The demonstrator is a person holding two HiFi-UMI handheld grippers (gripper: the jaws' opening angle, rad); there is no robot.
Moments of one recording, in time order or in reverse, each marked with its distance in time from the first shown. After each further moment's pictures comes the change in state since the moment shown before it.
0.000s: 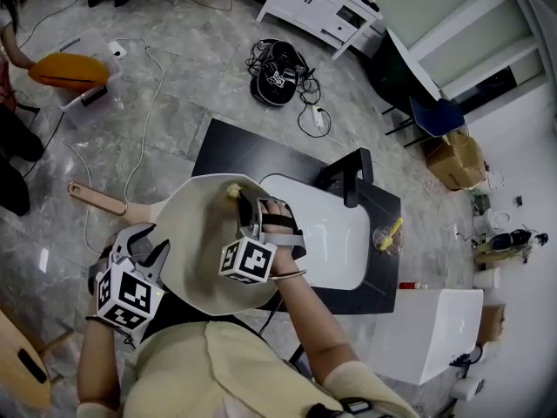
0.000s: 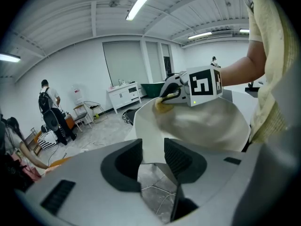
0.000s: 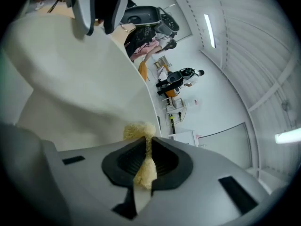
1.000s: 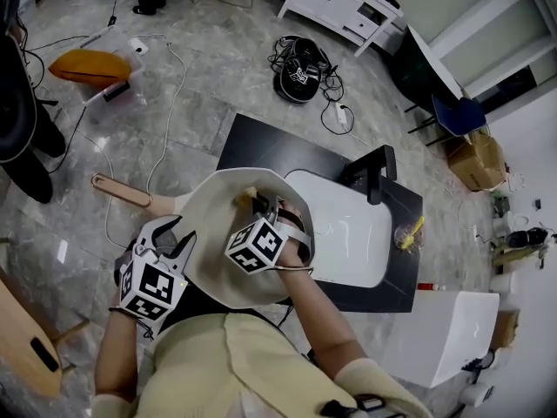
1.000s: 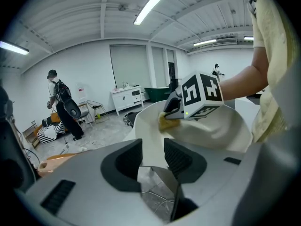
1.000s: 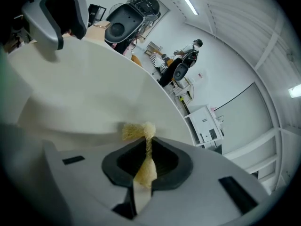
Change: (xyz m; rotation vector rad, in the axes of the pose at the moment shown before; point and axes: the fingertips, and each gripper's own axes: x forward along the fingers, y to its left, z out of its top) left arm 0.002 0.000 0.006 -0.069 -0.061 0.017; right arm 0.018 0.039 -0.002 0.326 0.138 0.193
